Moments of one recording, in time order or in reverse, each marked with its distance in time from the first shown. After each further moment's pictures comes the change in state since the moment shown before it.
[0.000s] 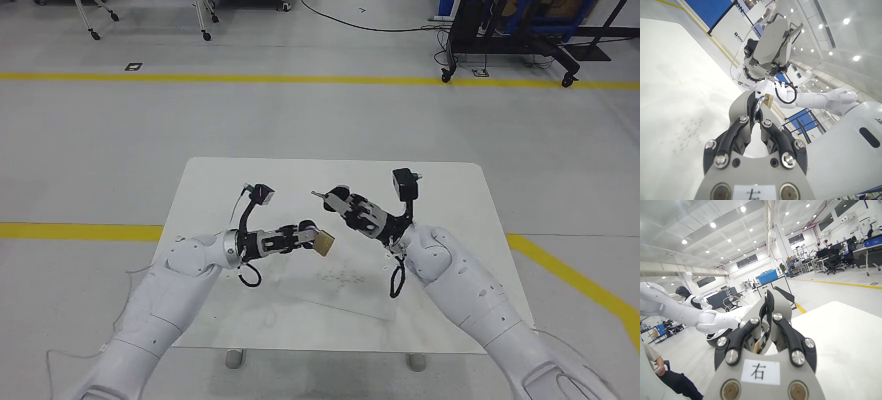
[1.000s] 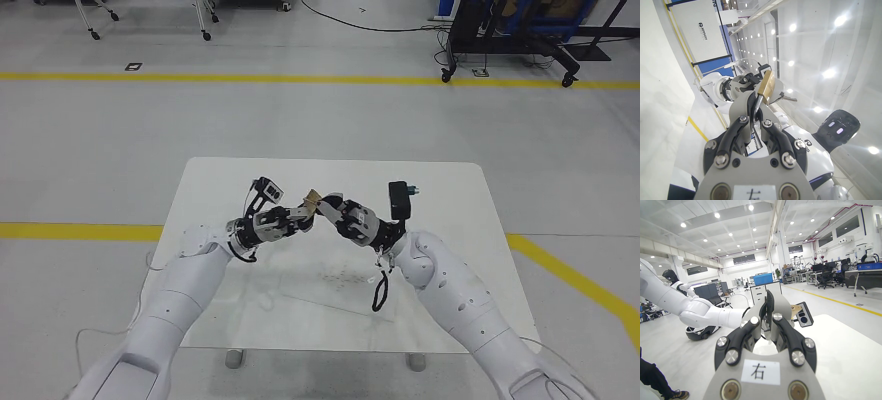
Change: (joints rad) left arm -0.124 -0.156 -0.036 0.335 -0.414 0.324 -0.324; right arm -0.051 -0.073 0.065 -0.008 -0.504 0.000 -0.372
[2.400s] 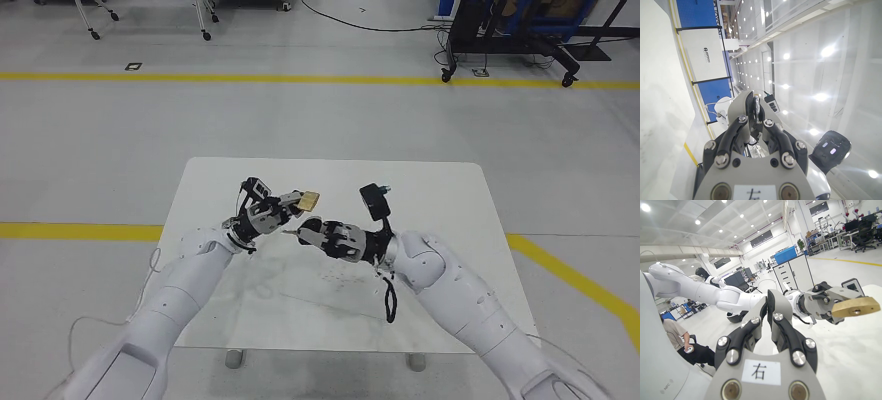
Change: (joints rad) left arm -0.069 0.011 0.162 0.158 -0.223 -0.029 0.112; right arm 0.017 0.058 -0.096 -0.113 0.549 0.000 0.617
